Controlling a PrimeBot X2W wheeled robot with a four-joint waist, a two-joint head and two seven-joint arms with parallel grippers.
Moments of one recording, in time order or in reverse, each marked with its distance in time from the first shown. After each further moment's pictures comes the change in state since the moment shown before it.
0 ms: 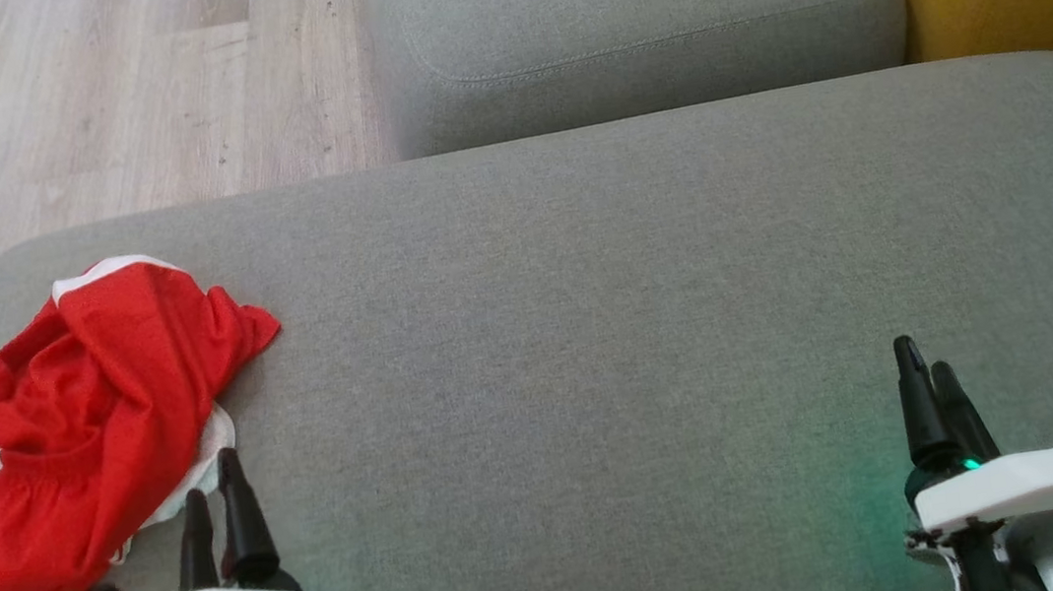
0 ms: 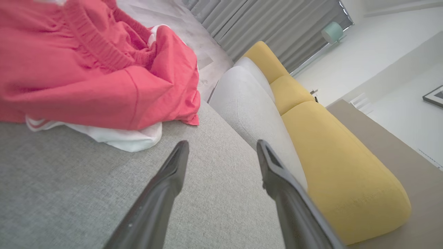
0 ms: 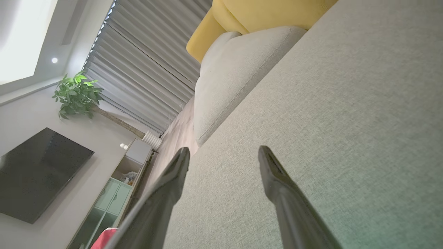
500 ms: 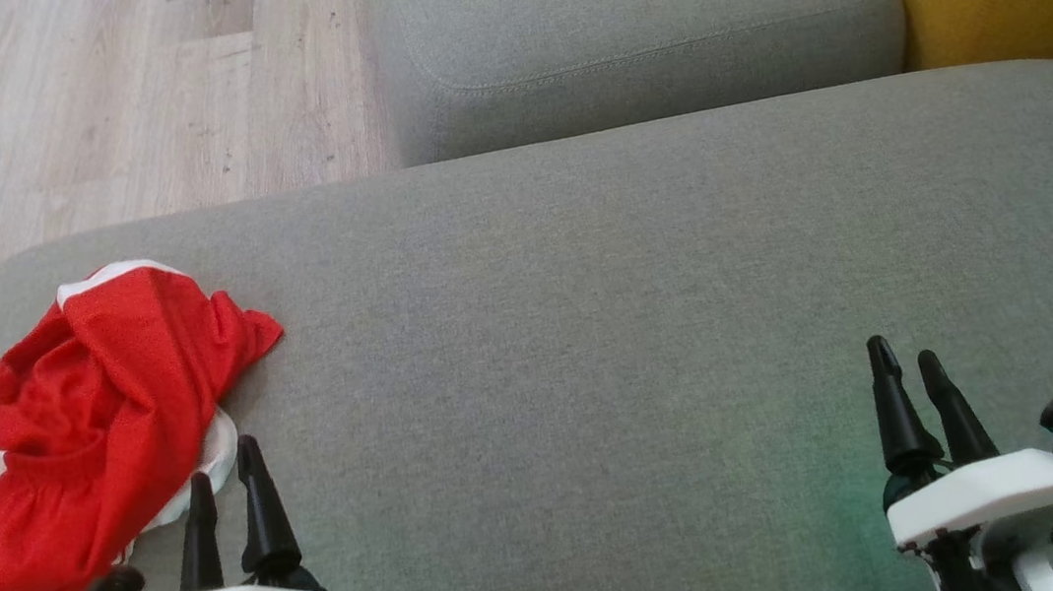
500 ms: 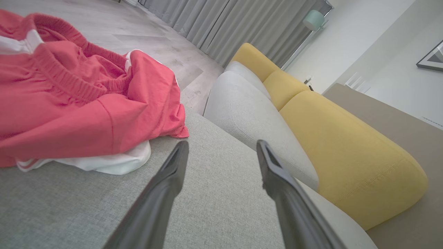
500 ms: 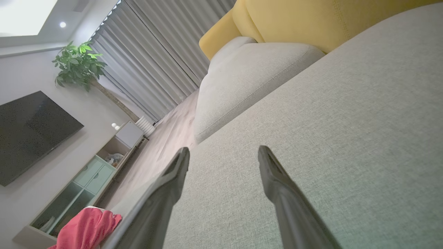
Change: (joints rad) left arm 0.005 0.000 -0.026 -0.021 0.169 0.012 -0.042; right arm 0.001 0.000 0.028 -0.011 -0.188 0.000 -0.041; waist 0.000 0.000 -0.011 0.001
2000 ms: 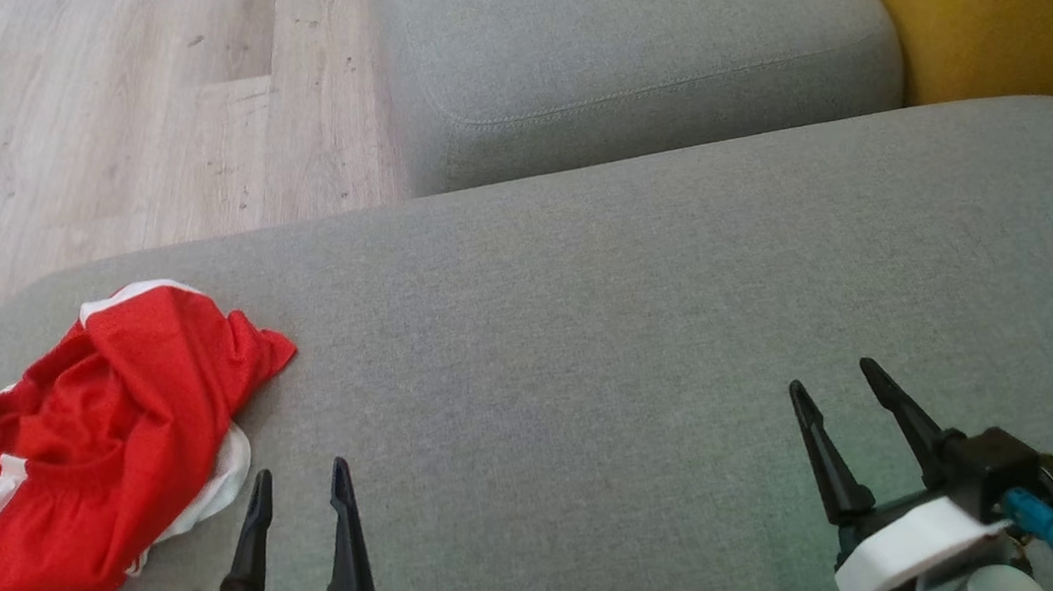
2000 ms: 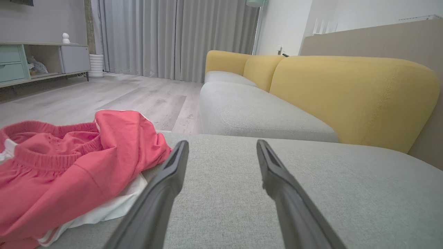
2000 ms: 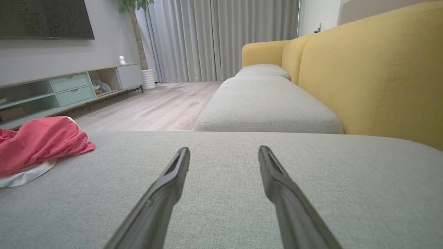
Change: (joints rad) left arm 0.028 0.002 -0.075 0.058 0.511 0.009 -0.126; right arm 0.021 -0.001 0.063 0.010 -0.616 0.000 -0.130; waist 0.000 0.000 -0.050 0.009
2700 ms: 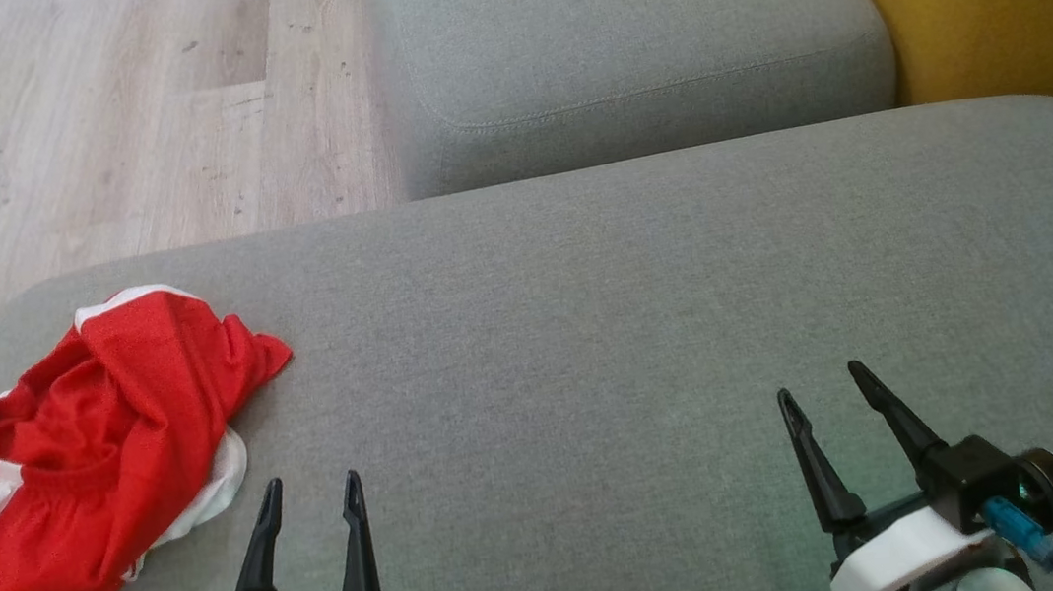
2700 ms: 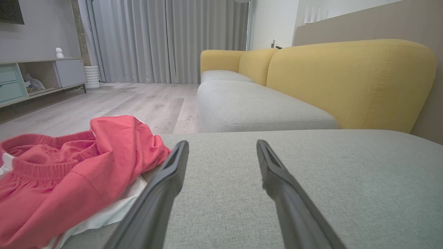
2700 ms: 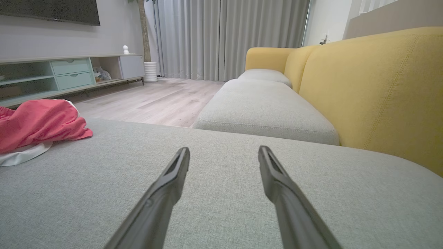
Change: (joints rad) left arm 0.007 0.001 -0.003 0.027 0.093 0.013 -0.028; right arm 0.001 0.000 0.006 0.004 -0.105 0.000 -0.023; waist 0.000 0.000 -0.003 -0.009
